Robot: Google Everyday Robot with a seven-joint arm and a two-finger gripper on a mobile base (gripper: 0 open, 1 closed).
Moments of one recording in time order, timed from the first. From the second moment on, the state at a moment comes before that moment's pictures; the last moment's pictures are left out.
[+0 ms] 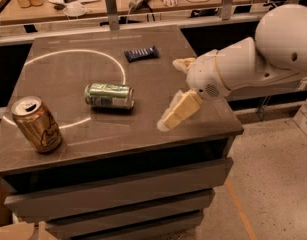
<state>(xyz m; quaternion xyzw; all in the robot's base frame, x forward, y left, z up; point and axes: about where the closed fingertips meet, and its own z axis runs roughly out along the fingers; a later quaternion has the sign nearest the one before) 0.526 -0.036 0.893 -0.58 0.69 0.20 0.39</state>
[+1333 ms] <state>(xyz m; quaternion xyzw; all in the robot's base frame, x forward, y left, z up) 0.573 0.073 0.849 -0.57 0.65 0.29 0.41</state>
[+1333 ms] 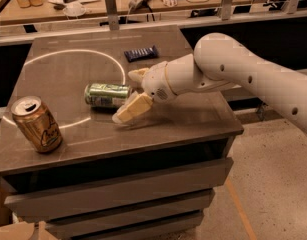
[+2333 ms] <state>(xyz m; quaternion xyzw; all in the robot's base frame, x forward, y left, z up) 0.552 0.100 0.885 -0.61 0.58 0.37 0.40</state>
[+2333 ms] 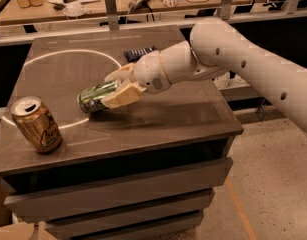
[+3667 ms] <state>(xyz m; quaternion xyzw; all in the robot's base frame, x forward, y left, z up) 0.484 0.163 0.876 -0.66 0.51 0.45 0.33</state>
